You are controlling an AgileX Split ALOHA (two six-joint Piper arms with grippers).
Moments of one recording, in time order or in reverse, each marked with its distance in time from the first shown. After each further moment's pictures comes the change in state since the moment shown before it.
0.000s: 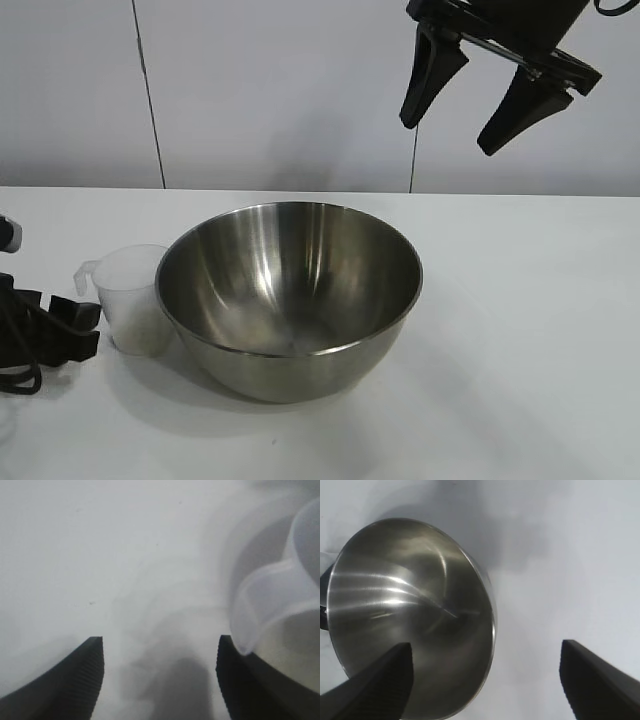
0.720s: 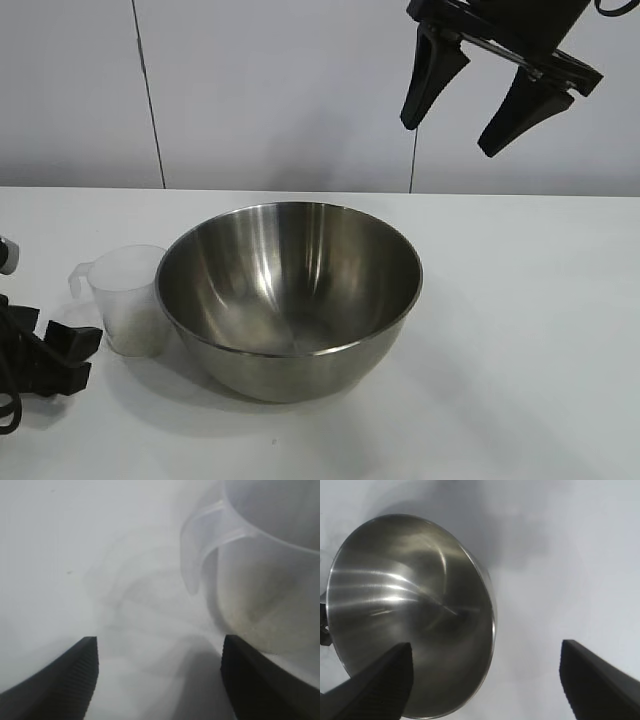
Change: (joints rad) left arm -0.002 0.024 0.047 0.053 -0.020 0.081; right arm 0.000 0.000 0.000 0.000 0.010 0.000
